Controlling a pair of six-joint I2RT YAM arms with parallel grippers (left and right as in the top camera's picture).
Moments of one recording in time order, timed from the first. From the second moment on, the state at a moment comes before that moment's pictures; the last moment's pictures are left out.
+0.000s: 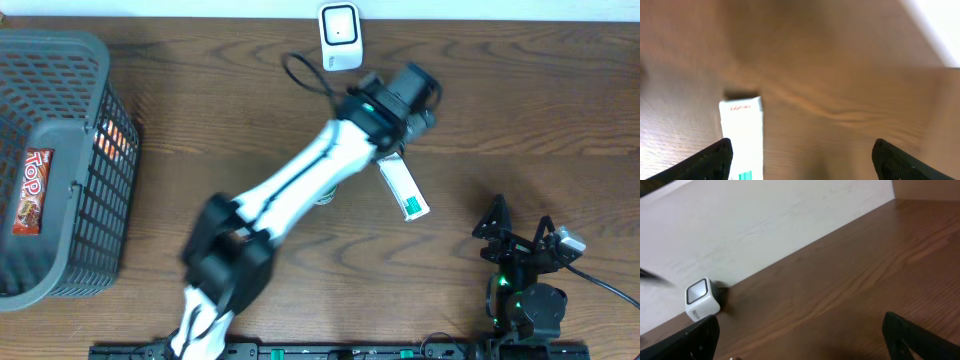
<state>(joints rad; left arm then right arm) -0.73 2.03 1.87 -0.76 -0.02 -1.22 -0.03 0.01 0.02 -0.08 0.20 0.46</state>
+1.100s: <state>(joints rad) 0.69 1.66 1.84 -1.31 -0.07 -0.67 -0.03 0.01 0.02 -0.08 0.20 0.46</state>
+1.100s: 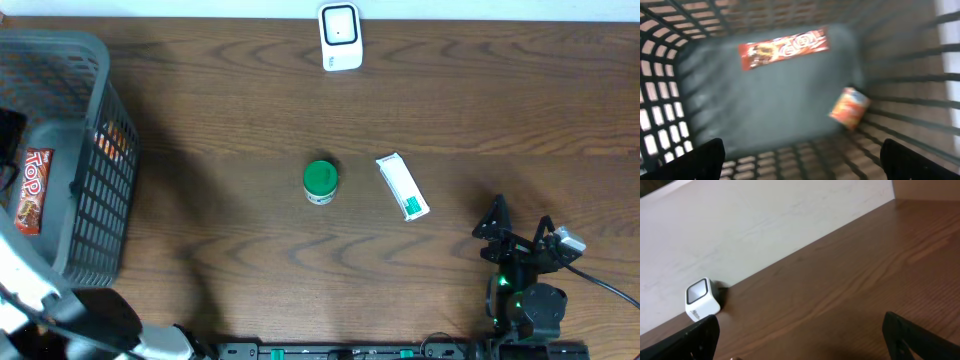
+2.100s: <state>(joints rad) 0.71 2.11 1.82 -1.07 -0.08 0.11 -0.03 0.01 0.02 -0.08 0.20 0.46</state>
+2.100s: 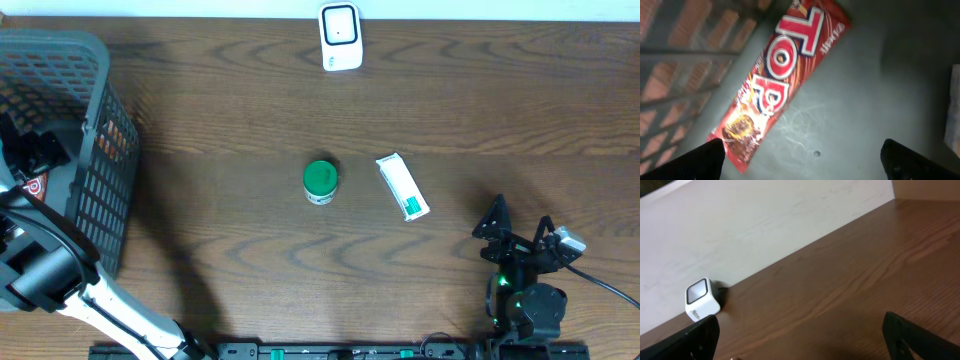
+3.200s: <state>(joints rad) 0.78 2.11 1.55 -0.68 -0.03 0.20 -0.03 0.01 0.02 -0.08 0.20 0.46</state>
